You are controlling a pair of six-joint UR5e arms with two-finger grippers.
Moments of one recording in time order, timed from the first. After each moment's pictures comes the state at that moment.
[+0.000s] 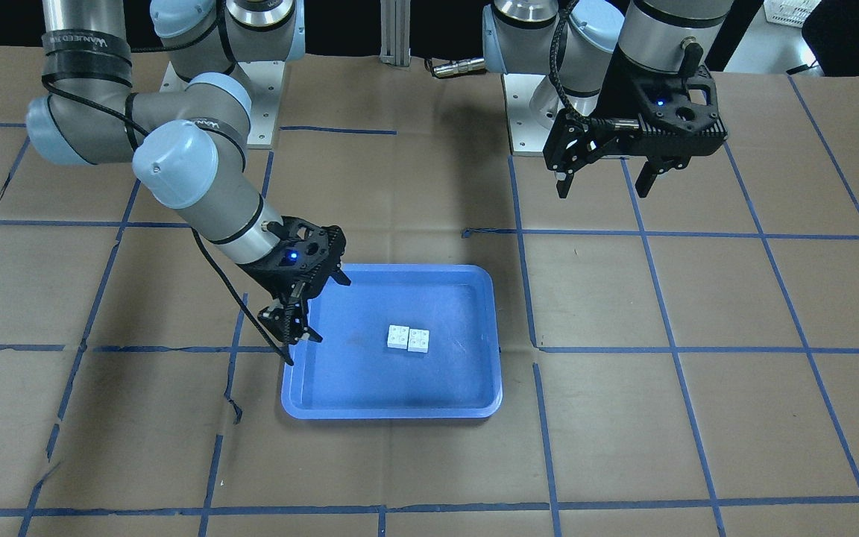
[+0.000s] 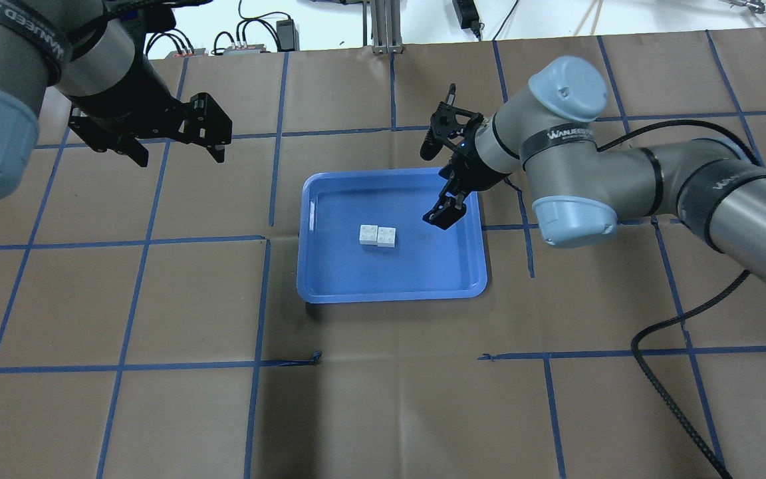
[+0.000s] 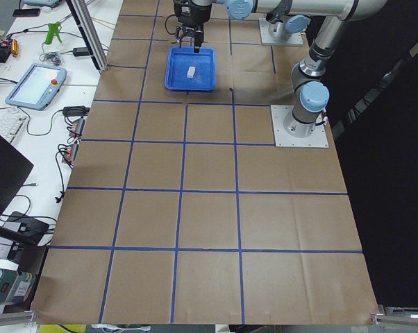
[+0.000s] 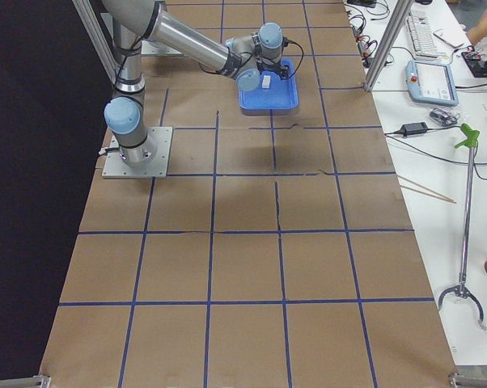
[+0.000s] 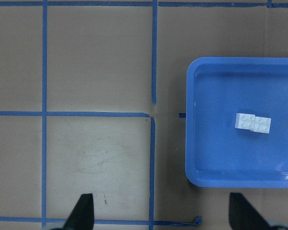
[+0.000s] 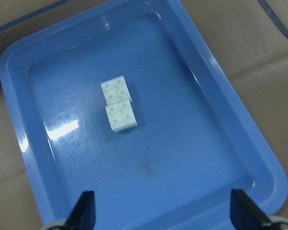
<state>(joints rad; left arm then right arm) -1.58 -1.51 -1.63 -1.45 1.59 -0.03 1.65 -1.34 1.89 -2.25 -1.19 -1.00</state>
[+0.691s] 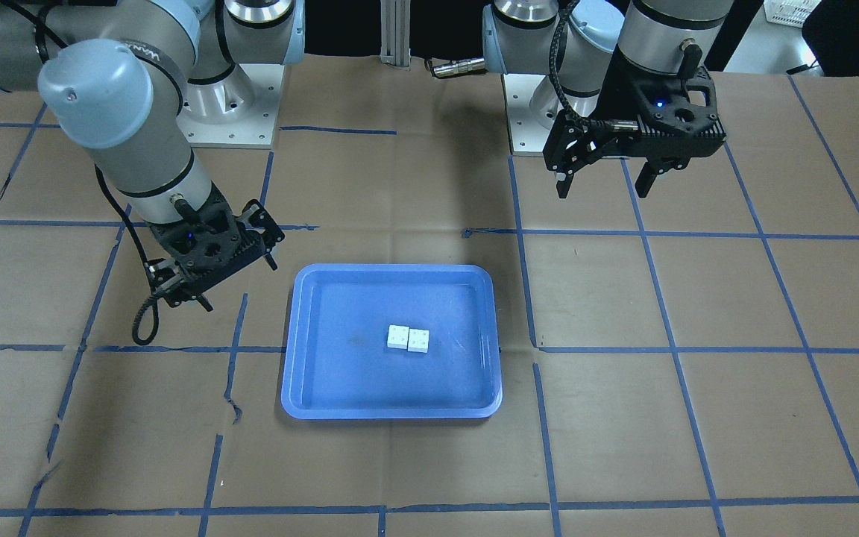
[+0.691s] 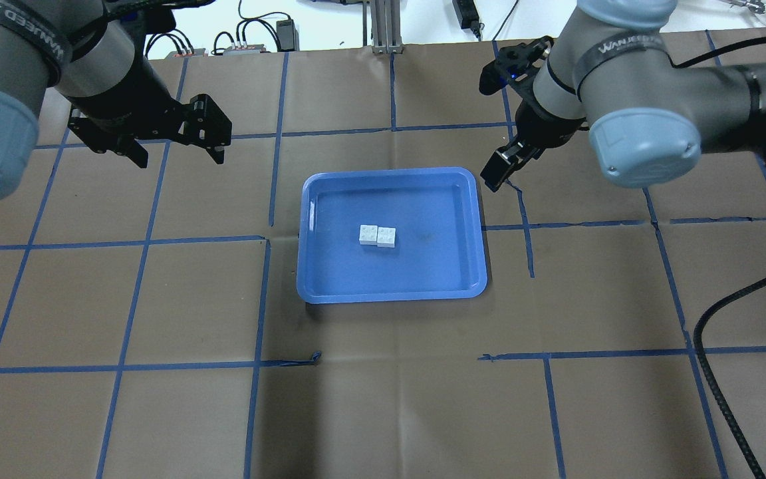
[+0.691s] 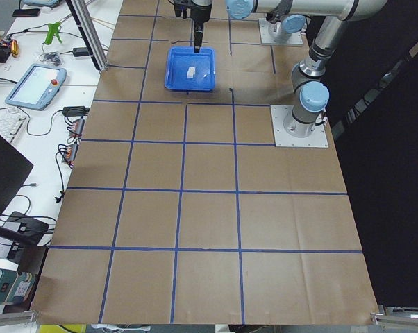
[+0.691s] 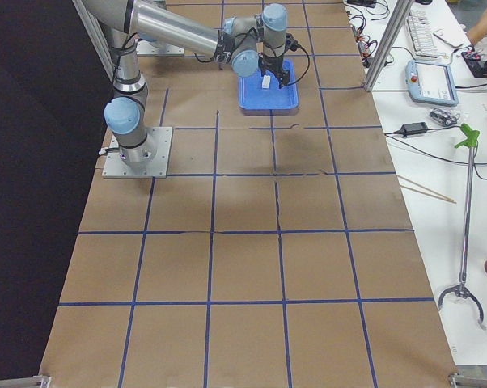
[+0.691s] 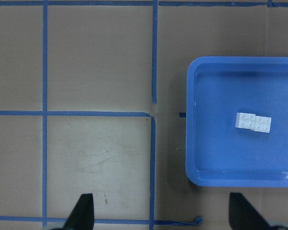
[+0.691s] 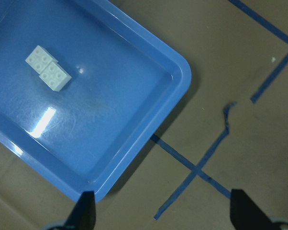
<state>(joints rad) -1.58 -1.51 -1.63 -1.46 1.59 -0.03 1.60 -1.42 1.68 -1.87 -1.46 -0.55</state>
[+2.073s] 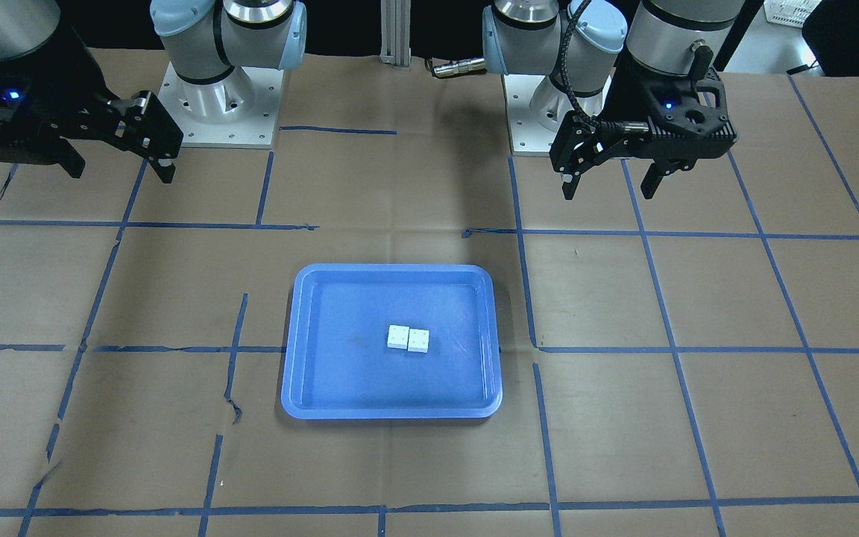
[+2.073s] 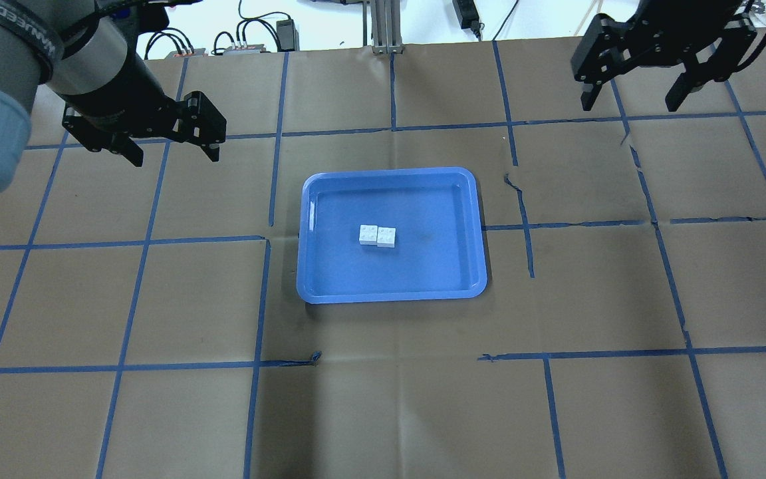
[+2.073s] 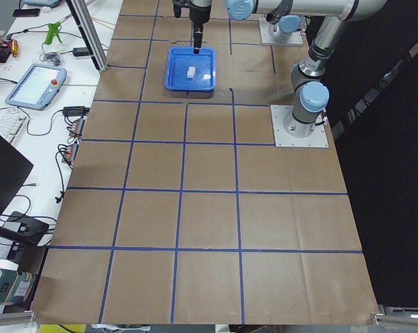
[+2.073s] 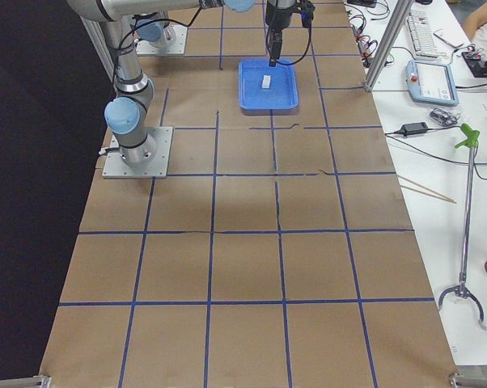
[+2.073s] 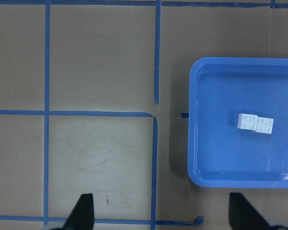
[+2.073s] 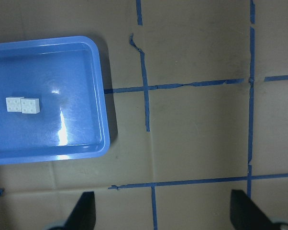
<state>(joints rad) -1.57 -1.51 -1.63 -1.45 1.59 -0.03 1.54 -1.49 1.34 -1.36 -1.55 0.06</state>
